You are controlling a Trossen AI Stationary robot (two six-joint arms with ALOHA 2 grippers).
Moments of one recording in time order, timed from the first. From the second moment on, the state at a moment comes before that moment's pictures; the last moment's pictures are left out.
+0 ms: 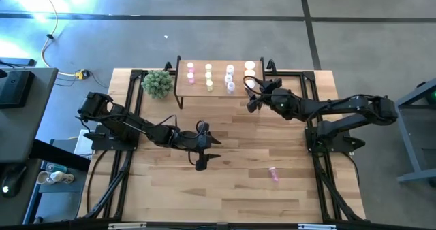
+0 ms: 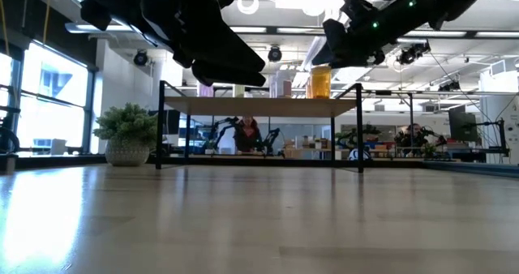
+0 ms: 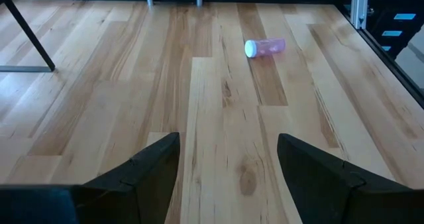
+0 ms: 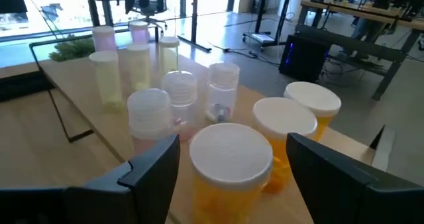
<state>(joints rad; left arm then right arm) -0.12 1.61 0.76 0.36 -0.19 -0.12 -0.18 1.21 0.64 0.32 0.63 0.07</state>
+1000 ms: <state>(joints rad) -0.13 1.54 0.76 0.12 -0.18 -0.15 0.28 0.94 0.64 -0.32 0.36 0.68</state>
